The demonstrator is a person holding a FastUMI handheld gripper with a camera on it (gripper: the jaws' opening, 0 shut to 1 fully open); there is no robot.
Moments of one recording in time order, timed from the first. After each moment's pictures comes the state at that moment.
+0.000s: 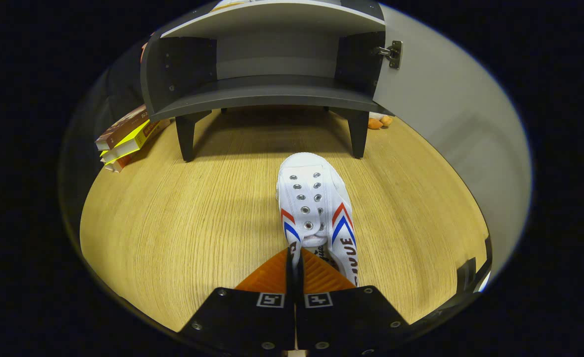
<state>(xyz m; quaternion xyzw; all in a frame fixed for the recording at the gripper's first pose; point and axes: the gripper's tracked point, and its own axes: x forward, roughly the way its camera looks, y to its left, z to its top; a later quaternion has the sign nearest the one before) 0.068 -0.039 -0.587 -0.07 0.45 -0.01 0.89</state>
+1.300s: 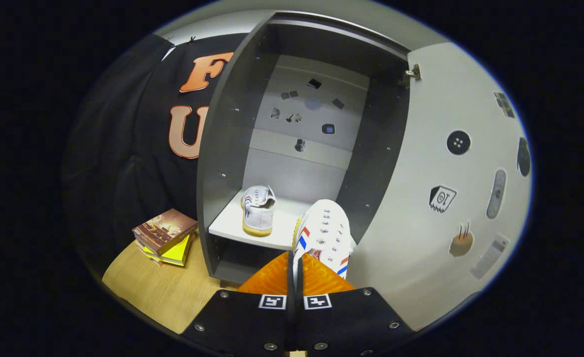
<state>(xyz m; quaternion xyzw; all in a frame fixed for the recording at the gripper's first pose) 0.172 0.026 -0.171 -0.14 0.17 0.03 0.98</state>
